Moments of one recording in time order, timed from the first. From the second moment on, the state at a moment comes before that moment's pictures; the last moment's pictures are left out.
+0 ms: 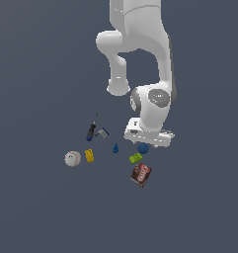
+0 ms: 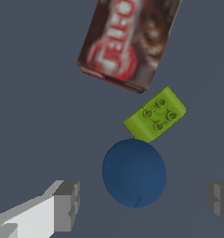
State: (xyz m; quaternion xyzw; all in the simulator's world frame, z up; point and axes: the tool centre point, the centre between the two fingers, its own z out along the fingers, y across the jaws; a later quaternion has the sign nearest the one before) arm -0.015 0.125 0.069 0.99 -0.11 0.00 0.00
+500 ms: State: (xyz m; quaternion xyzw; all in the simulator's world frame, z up) arm -0.016 0.126 0.033 0.99 -0.11 0.00 0.00
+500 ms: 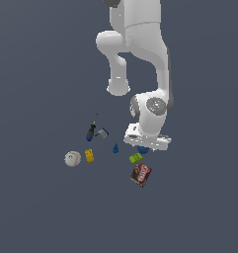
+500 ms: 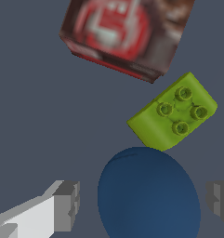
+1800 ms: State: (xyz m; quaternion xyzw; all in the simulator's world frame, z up) arm 0.001 0.101 0.075 0.99 -0.11 0.00 0.00
